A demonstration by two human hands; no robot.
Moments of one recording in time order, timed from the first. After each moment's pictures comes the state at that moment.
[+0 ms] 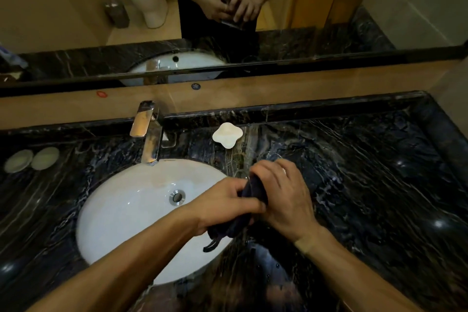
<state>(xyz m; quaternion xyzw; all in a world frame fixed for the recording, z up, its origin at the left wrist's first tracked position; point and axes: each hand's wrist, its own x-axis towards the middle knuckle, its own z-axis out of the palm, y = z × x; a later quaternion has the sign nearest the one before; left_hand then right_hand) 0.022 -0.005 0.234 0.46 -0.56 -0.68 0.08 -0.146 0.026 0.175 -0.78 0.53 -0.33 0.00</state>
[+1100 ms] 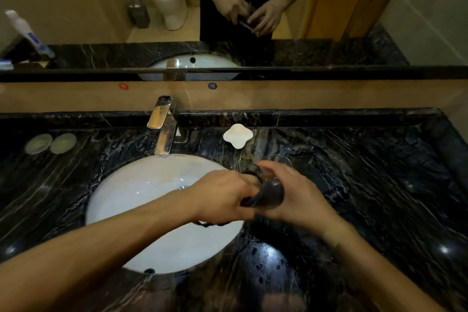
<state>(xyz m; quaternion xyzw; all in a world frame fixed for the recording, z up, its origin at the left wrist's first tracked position) 0.038 -0.010 0.250 0.32 -0.92 -0.23 -0.04 -0.161 0.017 0.202 -0.75 0.55 -0.23 0.30</state>
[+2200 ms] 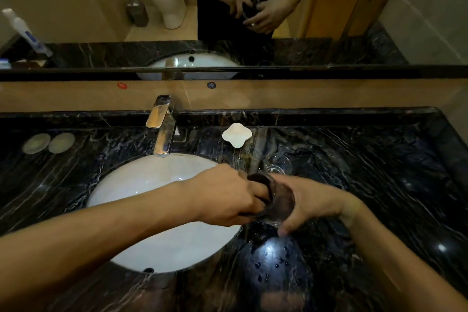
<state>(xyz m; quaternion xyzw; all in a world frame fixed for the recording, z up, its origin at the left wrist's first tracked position) 0.041 -0.012 0.259 0.14 -0.99 -0.05 -0.07 -0.184 -0.001 0.224 -0.67 0.39 -0.10 0.63</state>
